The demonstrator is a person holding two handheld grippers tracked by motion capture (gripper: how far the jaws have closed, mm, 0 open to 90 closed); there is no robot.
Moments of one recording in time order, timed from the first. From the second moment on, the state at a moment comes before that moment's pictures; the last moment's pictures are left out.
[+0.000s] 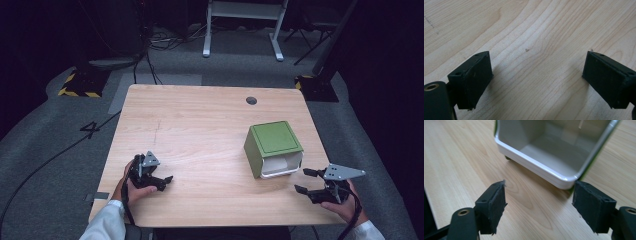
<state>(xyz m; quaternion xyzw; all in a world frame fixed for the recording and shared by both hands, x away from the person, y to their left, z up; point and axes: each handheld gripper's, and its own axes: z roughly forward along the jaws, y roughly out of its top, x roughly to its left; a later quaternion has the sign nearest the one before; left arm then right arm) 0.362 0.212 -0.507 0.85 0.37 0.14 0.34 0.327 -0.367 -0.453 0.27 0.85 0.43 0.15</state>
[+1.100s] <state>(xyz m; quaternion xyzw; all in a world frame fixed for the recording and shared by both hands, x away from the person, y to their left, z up) 0.362 0.212 -0.507 0.85 0.37 0.14 0.34 0.359 -0.294 -0.457 0.23 0.88 0.40 0.12</state>
